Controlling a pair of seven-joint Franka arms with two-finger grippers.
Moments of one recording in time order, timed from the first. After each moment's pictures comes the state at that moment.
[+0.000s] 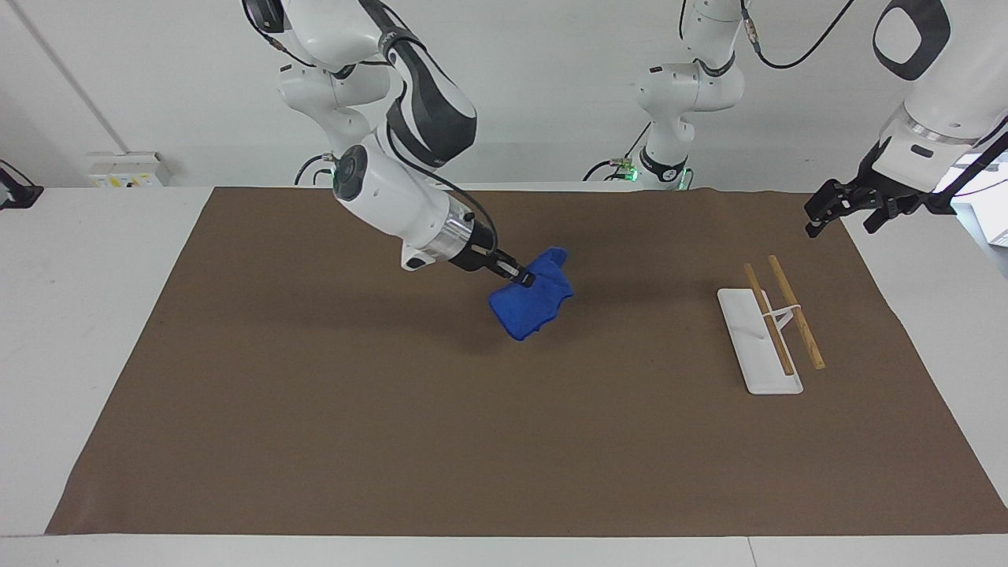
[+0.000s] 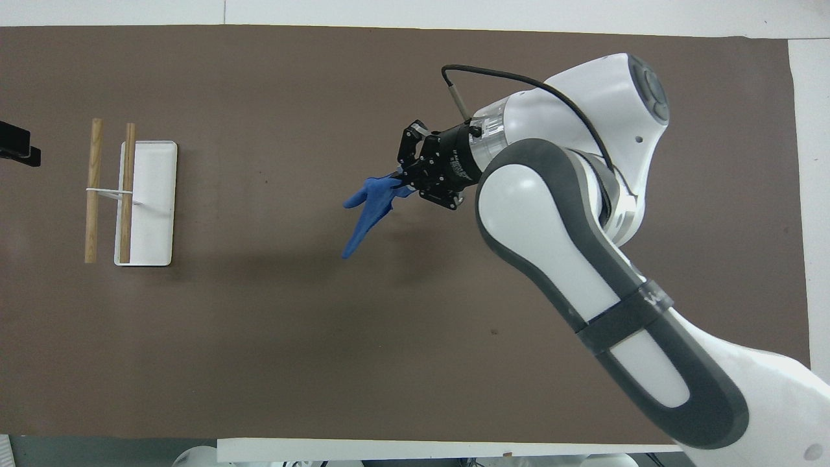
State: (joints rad) left arm -0.08 0.04 0.04 -1.51 0.02 1.53 0.01; right arm 0.25 0.28 0.26 -1.71 0.77 2.18 1.01
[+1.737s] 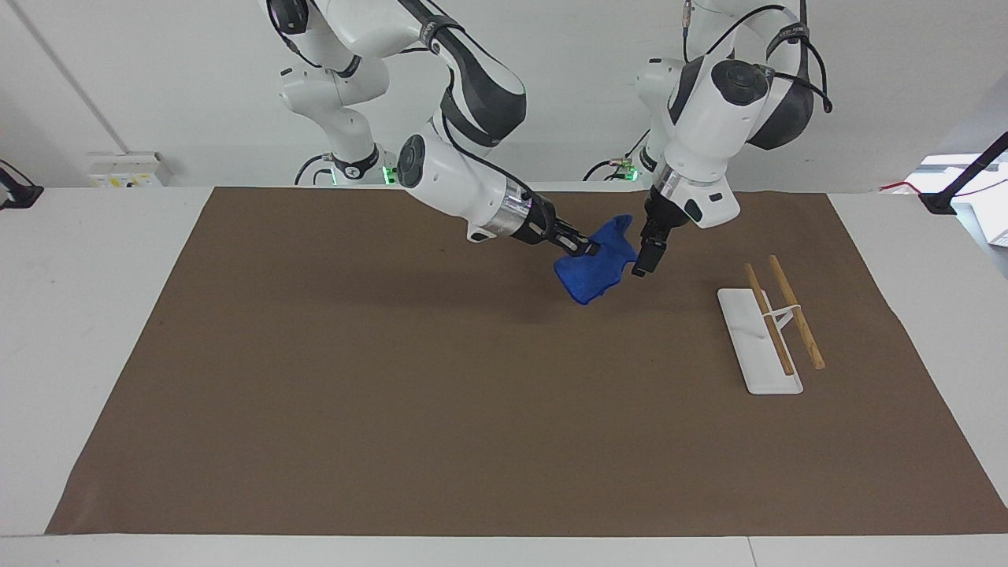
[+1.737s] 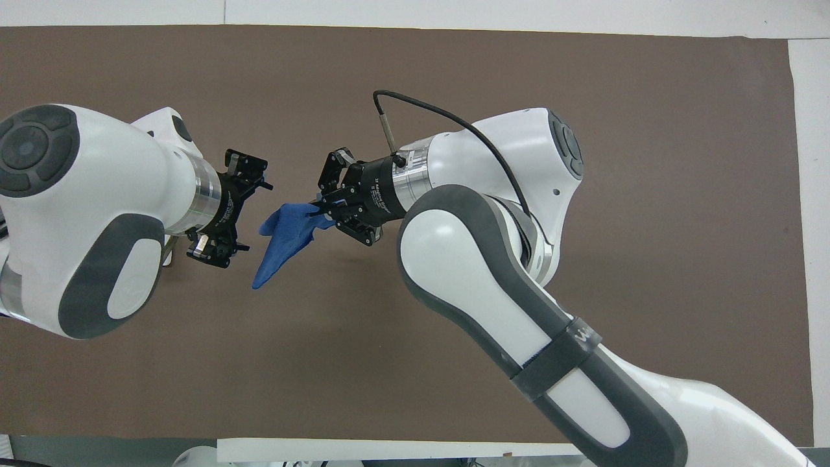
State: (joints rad) left arm -0.49 -0.08 0.01 -1.98 -0.12 1.96 -1.55; right arm 0.36 0.29 0.26 -1.71 0.96 2.27 1.09
